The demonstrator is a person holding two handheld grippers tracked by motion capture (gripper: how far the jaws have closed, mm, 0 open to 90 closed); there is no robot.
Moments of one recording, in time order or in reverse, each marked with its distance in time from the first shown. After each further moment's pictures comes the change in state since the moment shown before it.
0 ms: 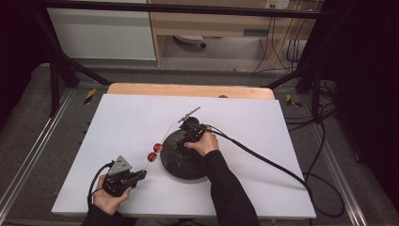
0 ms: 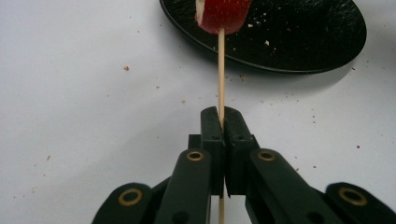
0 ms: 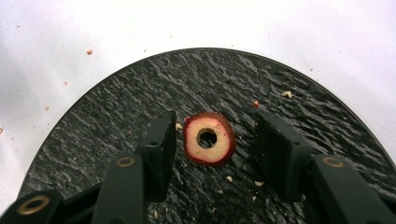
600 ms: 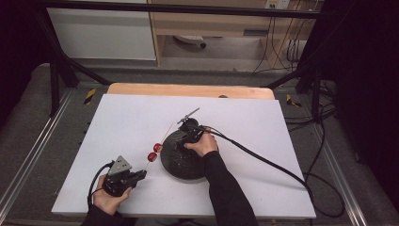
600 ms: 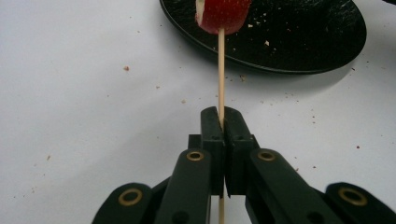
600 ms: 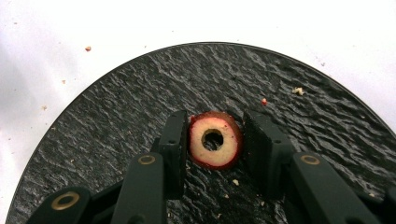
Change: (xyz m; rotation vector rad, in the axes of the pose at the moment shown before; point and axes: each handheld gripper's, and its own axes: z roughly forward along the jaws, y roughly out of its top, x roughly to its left) left arm 0.000 0.000 0.000 -0.002 0.001 -0.003; right arm 0.000 -0.002 0.006 0.009 0.013 0.006
